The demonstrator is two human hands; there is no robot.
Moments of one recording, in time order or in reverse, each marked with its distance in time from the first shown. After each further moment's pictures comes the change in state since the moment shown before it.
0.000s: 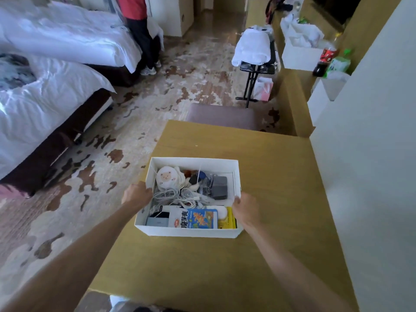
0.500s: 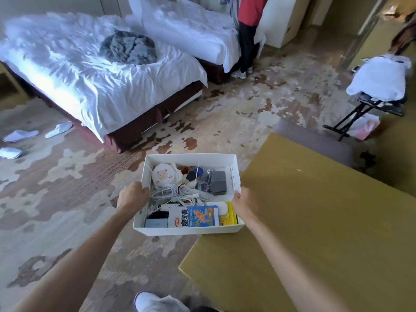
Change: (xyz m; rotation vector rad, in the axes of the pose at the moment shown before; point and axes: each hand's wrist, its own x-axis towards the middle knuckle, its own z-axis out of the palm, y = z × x) left_hand -0.045 -0.288 -0.110 -0.184 0.254 -0.398; right_hand -0.047 -0.240 0.193 -0.102 -0.227 -0.342
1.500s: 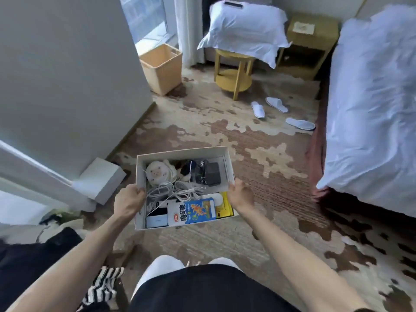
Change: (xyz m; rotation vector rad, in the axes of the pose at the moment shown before) left_hand 0.025 -0.525 -0.224 -0.246 0.519 -1.262; right_hand -0.043 -0.597 0.555 -0.378 -0.910 -1.048
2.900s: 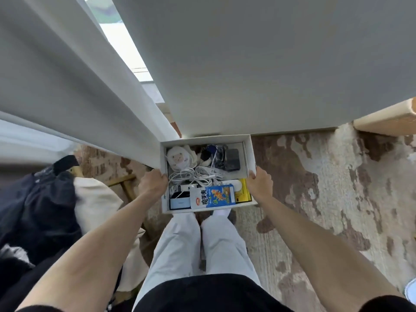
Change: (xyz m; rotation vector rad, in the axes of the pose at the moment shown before) left_hand 0.435 -0.376 -0.074 -0.288 -0.049 -1.088; right_hand 0.388 -0.557 0.494 -0.496 -0.621 -0.531
